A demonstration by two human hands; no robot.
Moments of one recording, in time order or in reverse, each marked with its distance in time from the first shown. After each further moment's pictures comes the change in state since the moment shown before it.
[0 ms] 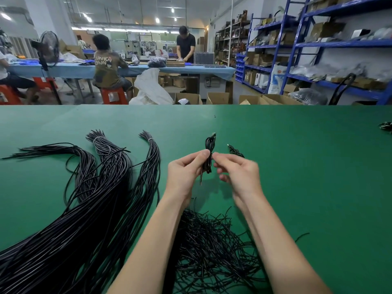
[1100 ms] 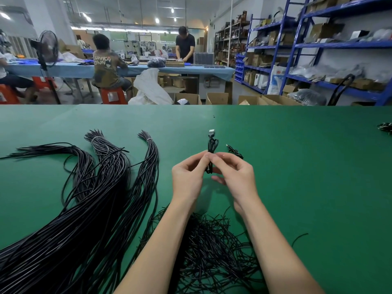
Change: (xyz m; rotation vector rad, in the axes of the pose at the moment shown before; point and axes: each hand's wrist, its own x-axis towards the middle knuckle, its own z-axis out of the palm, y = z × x) left_hand 0.000 -0.019 0.012 0.072 0.103 0.118; right_hand 0.011 0.020 -0.004 -0.036 -0.010 -0.083
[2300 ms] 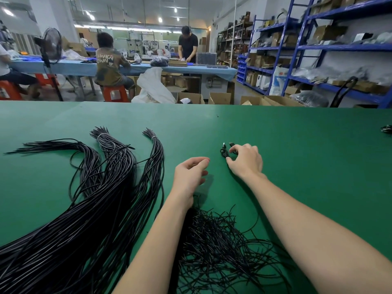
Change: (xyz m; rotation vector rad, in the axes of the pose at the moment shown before) left_hand 0.006 0.008 -0.017 0.161 -0.011 -0.256; right_hand 0.109 0.036 -0.028 -1.366 0.072 -0.224
